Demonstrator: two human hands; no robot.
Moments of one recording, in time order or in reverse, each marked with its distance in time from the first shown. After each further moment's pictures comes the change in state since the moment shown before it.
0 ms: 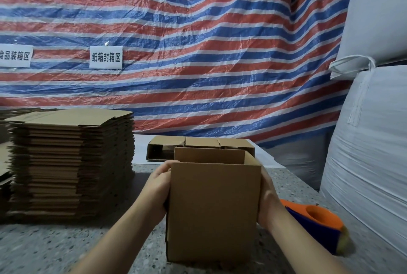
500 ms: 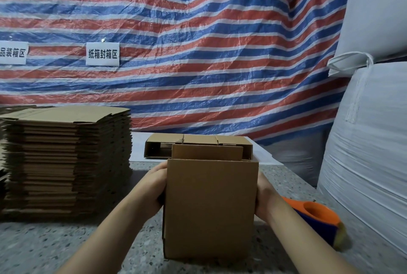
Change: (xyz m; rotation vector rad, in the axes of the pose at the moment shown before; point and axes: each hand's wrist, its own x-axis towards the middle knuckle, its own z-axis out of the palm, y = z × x) left_hand 0.003 0.007 -0.006 0.114 -0.137 -0.082; right_hand 0.005 -0.008 0.001 -0.142 0.002 0.092
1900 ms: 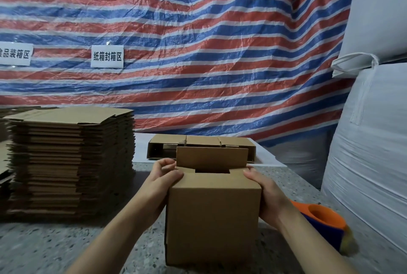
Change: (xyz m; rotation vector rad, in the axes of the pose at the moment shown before) left_hand -0.015 0.000 0.006 -0.105 0.115 0.072; right_hand -0.017 -0.001 -0.013 0.074 -0.289 -0.094
